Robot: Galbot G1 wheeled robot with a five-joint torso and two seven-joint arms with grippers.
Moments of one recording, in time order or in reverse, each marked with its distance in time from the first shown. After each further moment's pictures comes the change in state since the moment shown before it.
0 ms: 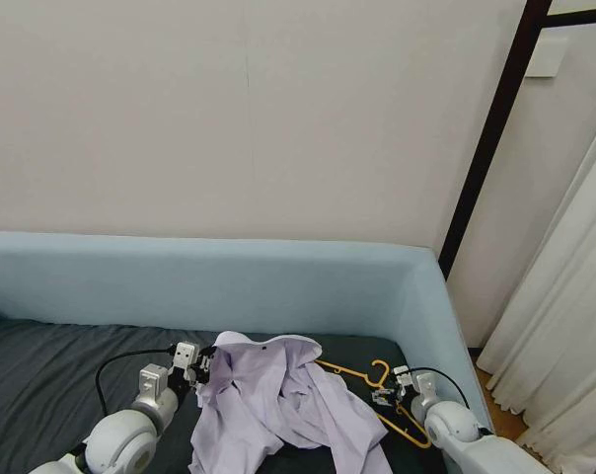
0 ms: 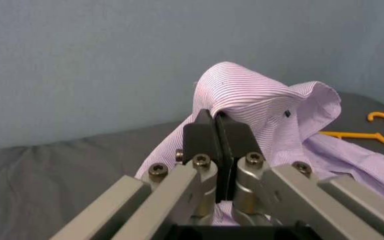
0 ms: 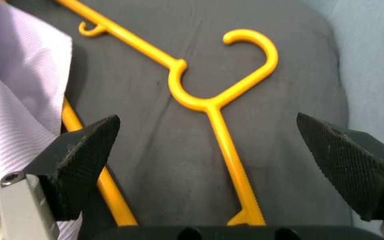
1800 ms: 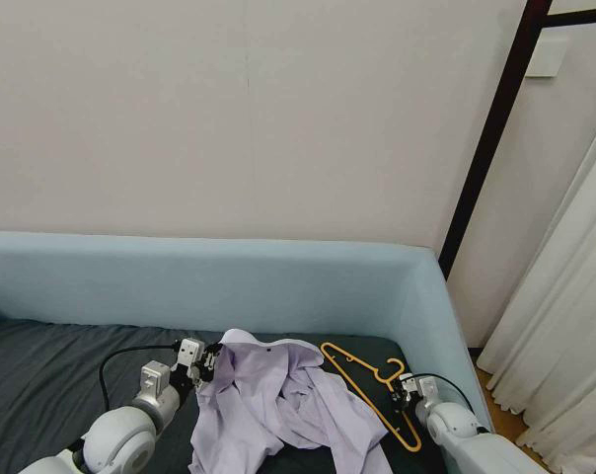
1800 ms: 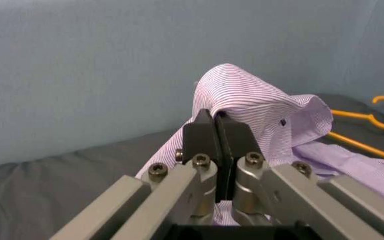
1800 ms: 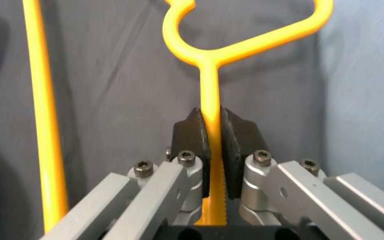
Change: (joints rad) left arm -0.028 0.034 0.026 -0.024 -0.009 -0.007 0.018; right arm 0.038 0.042 0.034 -0.150 -0.069 0.044 -0.039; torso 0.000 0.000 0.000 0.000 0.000
